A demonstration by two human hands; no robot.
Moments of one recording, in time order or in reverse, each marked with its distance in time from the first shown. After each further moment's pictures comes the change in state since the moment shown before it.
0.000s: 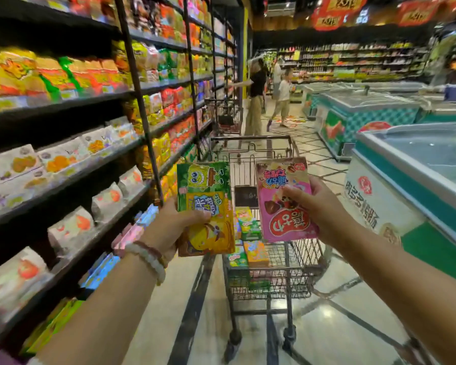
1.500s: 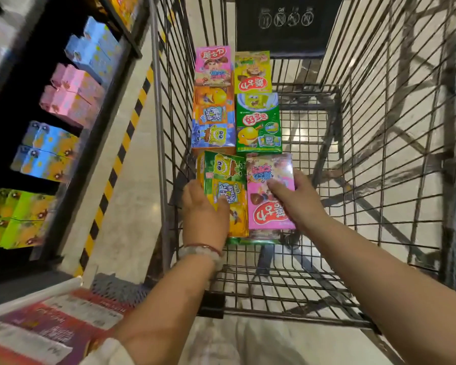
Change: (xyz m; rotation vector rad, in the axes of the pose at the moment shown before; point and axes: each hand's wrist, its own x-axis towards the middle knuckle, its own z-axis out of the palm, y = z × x) left_hand 0.318 -0.390 0.043 0.946 0.440 -0.458; right_hand 0.290 0.454 -0.114 -0.311 0.106 0.799
